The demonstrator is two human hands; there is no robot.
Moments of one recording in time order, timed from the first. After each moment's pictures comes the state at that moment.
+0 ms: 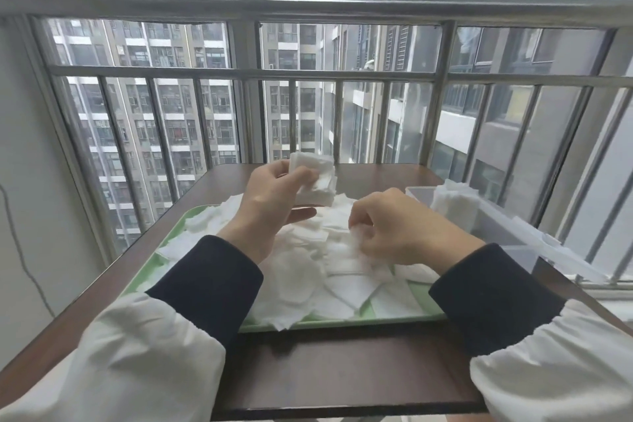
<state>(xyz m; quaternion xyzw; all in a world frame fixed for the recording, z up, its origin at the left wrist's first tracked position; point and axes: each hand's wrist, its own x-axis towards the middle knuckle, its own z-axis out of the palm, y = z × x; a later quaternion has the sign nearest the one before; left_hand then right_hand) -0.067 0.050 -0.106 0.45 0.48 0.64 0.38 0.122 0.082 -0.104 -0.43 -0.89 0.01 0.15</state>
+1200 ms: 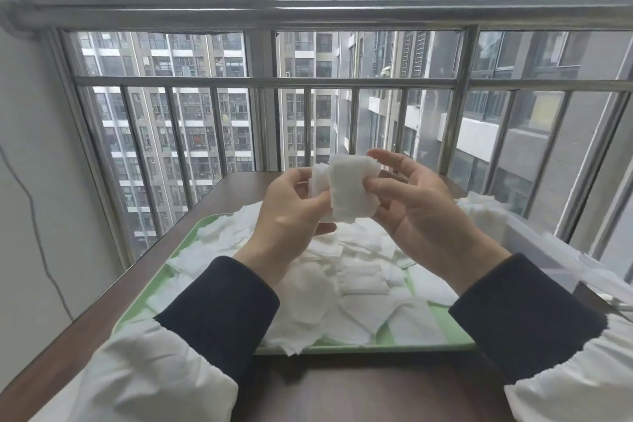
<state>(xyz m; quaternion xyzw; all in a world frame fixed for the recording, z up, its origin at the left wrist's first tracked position) -0.057 0.040 -0.108 0.50 0.49 0.64 0.31 0.109 0.084 -0.092 -0.14 -0.51 0.69 0.49</state>
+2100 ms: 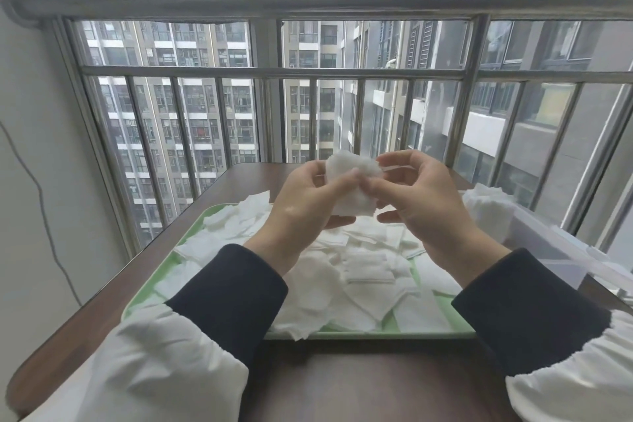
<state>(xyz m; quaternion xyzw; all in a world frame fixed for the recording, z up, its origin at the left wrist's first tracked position) -0.052 0.040 -0.107 0.52 0.46 0.61 0.38 0.105 0.087 -0.101 -0.33 -0.65 0.43 0.53</state>
